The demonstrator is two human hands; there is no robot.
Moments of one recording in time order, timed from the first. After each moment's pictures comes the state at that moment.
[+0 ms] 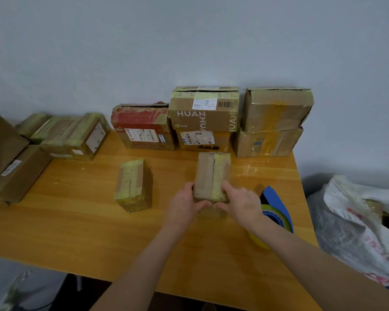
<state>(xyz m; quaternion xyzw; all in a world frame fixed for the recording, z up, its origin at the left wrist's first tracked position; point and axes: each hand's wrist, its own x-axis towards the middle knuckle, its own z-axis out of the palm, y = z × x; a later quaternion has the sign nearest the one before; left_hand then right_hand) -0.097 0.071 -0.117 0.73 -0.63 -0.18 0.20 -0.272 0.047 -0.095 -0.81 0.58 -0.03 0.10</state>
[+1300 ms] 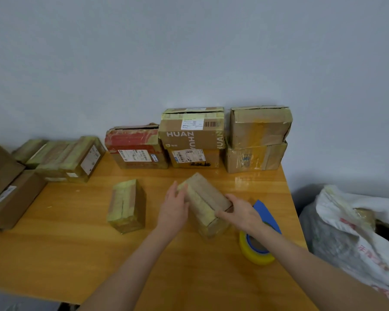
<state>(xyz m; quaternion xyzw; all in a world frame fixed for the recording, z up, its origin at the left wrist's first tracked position) -0.101 0.053 -0.078 0.72 -0.68 -0.12 0.11 -0.305 0.028 -0.094 -0.69 0.62 -0.10 0.36</state>
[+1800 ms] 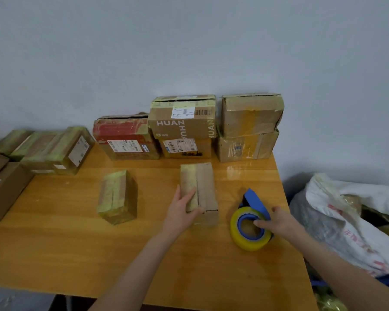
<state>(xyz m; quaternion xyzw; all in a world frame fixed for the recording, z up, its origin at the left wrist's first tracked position) -0.129 0.072 -0.107 0.69 -0.62 -0.31 0.19 -0.417 0.058 -0.135 -0.55 0.74 0.00 0.39</state>
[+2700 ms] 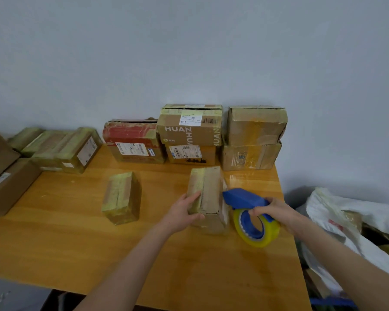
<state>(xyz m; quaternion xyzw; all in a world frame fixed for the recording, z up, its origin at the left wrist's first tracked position) -0.117 0.062 -0.094 0.65 -0.66 -0.35 0.11 -0.403 0.030 -0.082 -0.47 0.65 -0.18 0.57</state>
